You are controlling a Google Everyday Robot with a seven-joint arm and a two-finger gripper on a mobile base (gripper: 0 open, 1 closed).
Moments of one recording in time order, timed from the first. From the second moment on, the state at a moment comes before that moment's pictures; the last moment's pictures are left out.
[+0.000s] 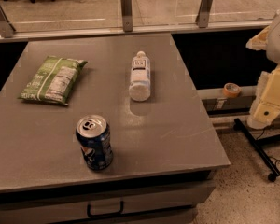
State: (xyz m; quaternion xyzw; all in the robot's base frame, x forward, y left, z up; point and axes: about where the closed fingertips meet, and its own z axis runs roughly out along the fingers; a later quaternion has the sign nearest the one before) arm 0.438 -0.216 0.977 -0.60 0.78 -0.04 0.16
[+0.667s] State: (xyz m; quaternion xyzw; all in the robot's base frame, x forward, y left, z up) arm 0.436 -0.208 0.977 -0.60 0.78 0.00 0.19
